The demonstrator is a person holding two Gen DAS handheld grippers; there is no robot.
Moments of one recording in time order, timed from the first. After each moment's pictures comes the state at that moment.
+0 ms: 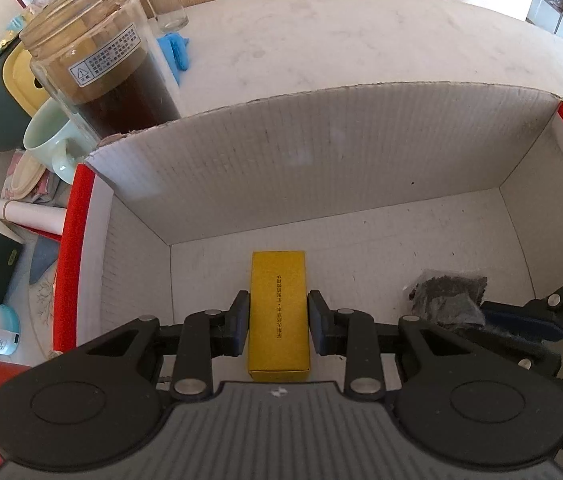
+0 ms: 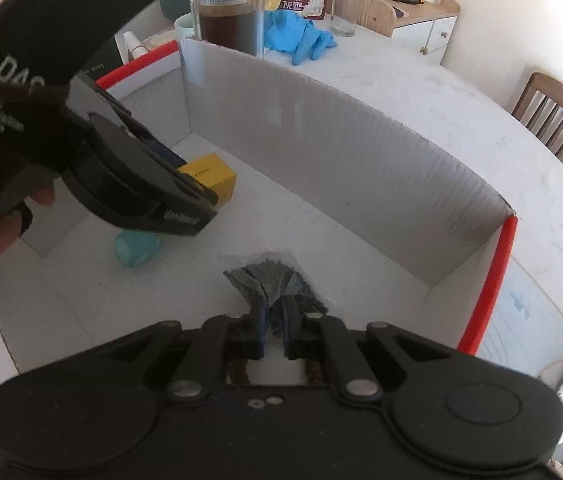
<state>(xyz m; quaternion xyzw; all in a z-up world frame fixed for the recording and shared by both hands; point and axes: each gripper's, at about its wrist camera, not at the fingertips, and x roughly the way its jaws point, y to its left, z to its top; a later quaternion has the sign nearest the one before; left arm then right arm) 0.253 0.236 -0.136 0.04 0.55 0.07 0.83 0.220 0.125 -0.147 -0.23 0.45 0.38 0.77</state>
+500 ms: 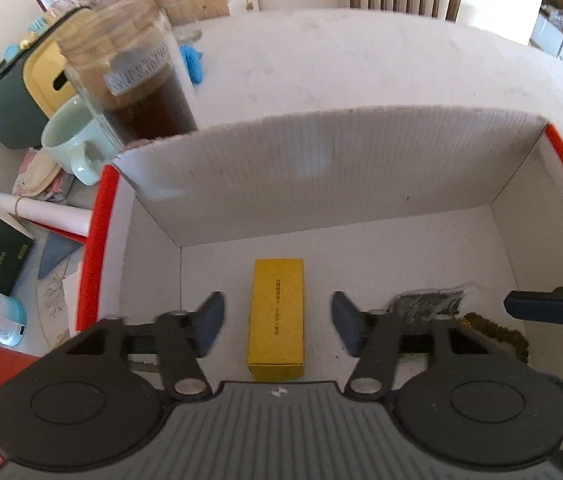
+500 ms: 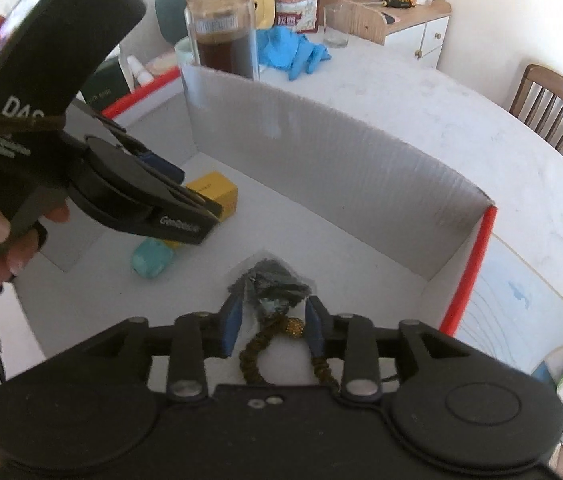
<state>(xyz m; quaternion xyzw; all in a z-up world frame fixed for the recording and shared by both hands) 0.240 0.237 -0.120 0.02 0.52 0.08 0.85 0.219 0.101 -0.127 -0.18 0.45 0.40 0.78</state>
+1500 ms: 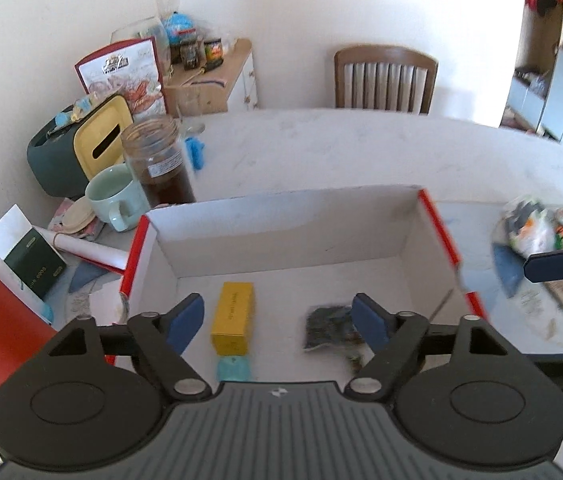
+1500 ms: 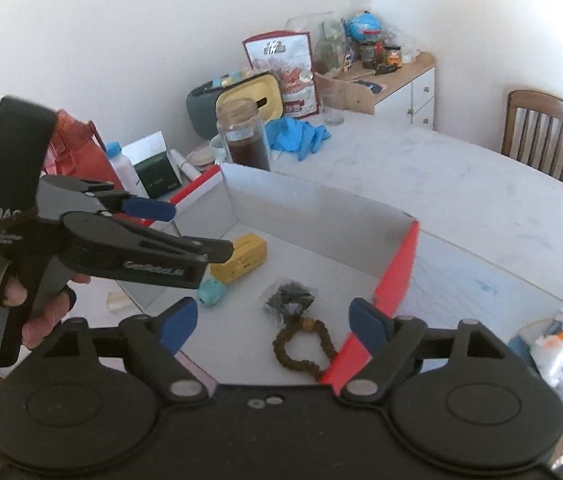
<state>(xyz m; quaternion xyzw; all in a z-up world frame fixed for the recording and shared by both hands) 0.152 0.180 -0.039 0.00 0.40 0.08 0.91 0.181 -0.007 -0.052 -0.07 0.38 0.44 0.81</state>
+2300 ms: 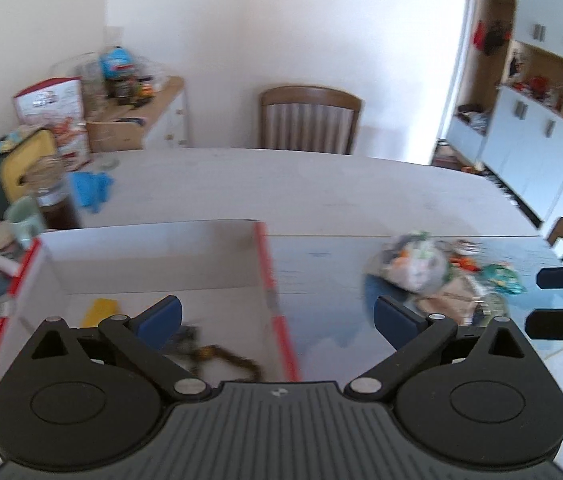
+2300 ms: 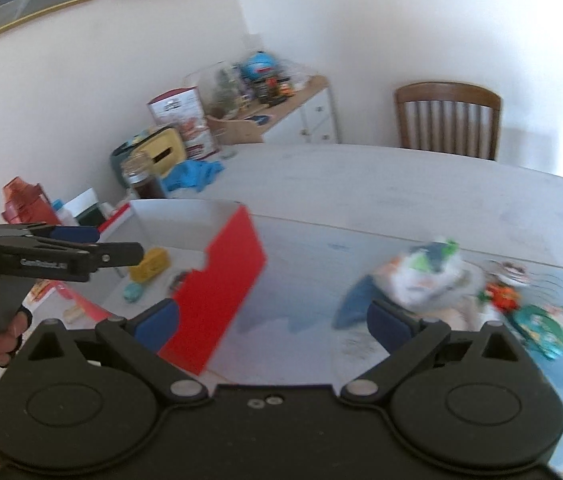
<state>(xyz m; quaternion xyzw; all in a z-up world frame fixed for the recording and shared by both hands) 0.136 0.067 -0.024 -0.03 0.34 -0.01 0.94 0.170 -0.193 -0.046 0.01 0.35 0.34 0.87</state>
